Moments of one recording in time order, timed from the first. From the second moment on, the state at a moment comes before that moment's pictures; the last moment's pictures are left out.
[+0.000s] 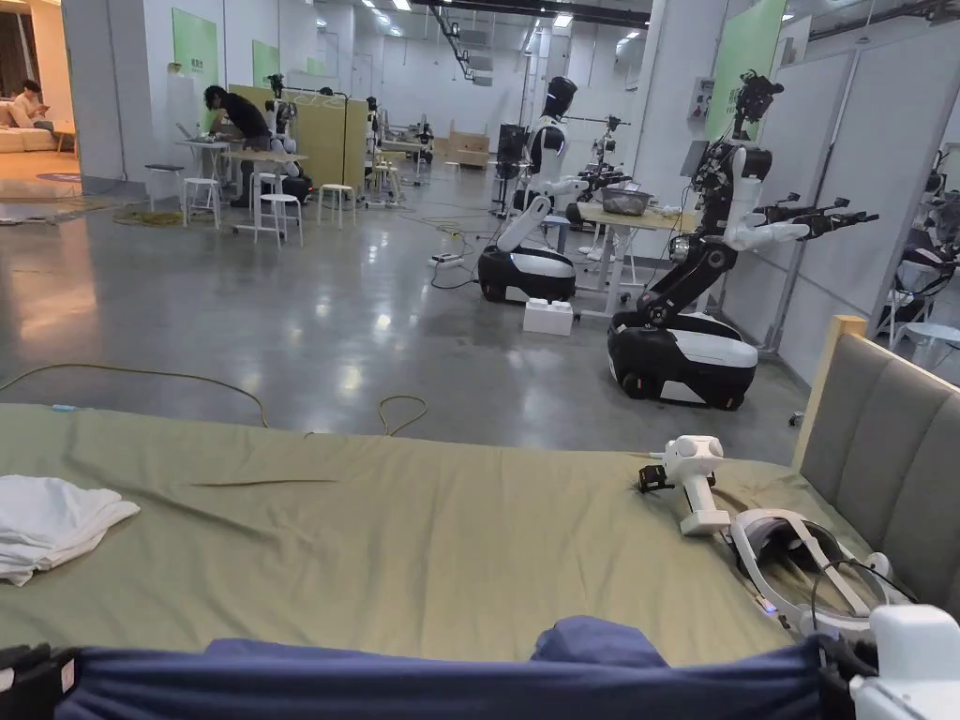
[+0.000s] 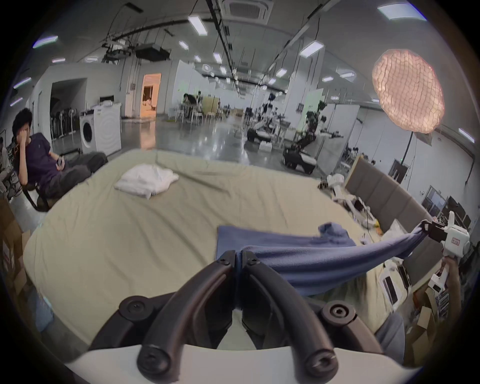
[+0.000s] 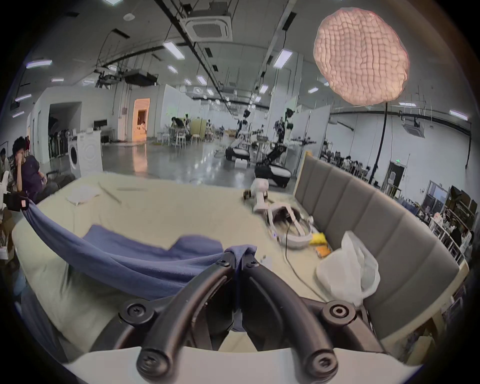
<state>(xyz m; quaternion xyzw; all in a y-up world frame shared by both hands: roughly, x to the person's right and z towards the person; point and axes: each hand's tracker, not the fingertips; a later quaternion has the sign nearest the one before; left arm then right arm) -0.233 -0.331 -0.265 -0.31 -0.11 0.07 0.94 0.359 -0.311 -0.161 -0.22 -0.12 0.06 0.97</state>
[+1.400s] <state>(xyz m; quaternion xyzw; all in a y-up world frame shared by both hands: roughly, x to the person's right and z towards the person) -0.186 -0.397 -0.240 -0.31 -0.09 0.02 0.95 0.305 -0.392 -0.150 -0.23 -0.13 0.01 0.96</state>
